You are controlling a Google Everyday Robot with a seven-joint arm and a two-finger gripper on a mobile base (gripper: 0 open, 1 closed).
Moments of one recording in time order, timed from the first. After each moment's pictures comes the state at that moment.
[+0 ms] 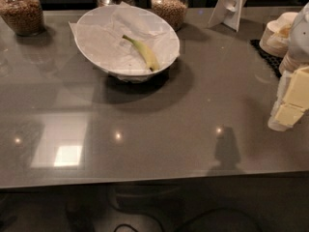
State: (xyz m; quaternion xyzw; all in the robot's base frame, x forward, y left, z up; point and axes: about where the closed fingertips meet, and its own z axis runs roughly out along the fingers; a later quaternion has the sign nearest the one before) arm 0.438 -0.217 0.976 -0.60 0.78 -0.03 0.16
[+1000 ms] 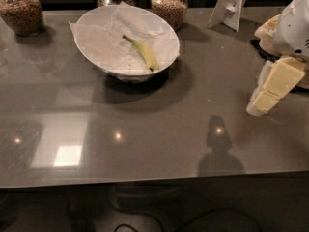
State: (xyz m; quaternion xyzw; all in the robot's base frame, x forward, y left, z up) arm 0.473 -0.199 0.975 -0.59 0.78 -0.01 0.22
